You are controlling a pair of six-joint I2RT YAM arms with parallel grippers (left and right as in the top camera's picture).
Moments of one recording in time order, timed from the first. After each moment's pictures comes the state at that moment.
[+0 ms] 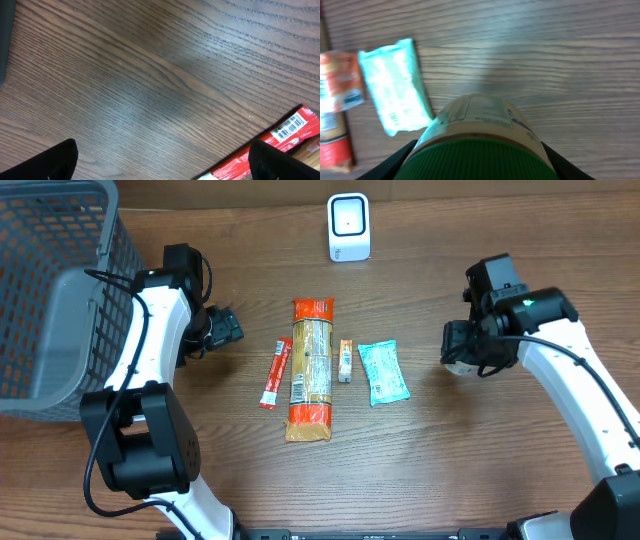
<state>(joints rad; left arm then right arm) 0.11 1.90 1.52 -1.12 -0.11 -0.41 0.25 1.60 1.34 -1.08 -0.05 0.30</state>
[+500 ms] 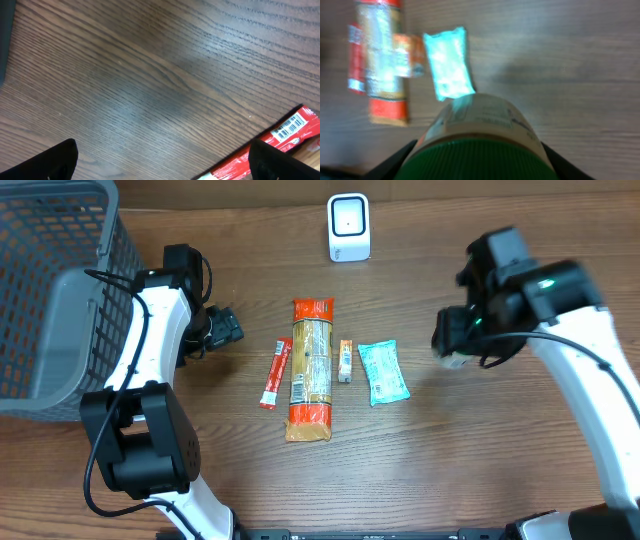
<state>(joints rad) 0.11 1.90 1.52 -1.12 -0.11 -0.41 0.30 1.60 1.69 -1.41 -0.13 0.30</state>
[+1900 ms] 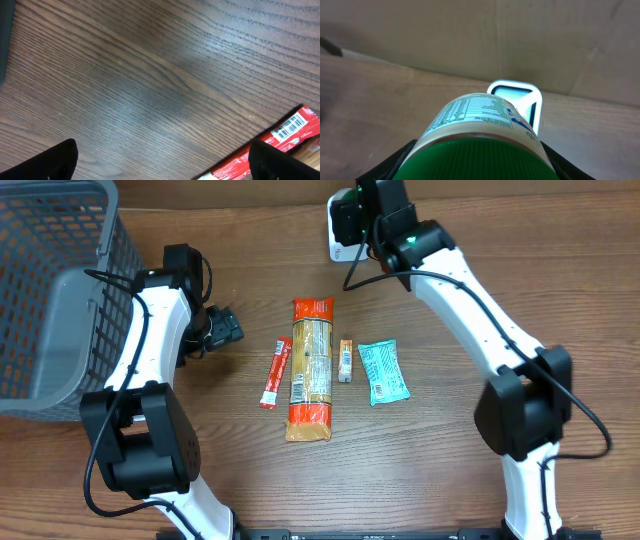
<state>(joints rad) 0.11 1.90 1.52 -1.12 -0.11 -0.41 0.48 2.21 2.07 -0.42 0.07 0.23</state>
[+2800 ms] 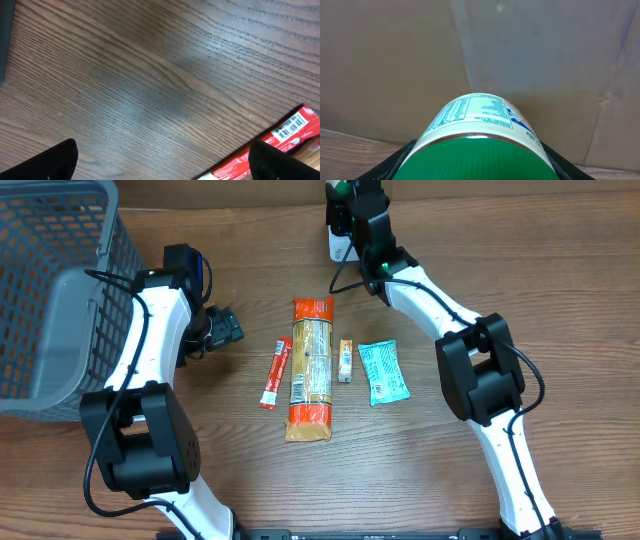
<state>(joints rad) 0.11 1.90 1.52 -1.12 -0.11 -0.41 0.45 2.54 2.07 0.29 0.21 0.23</state>
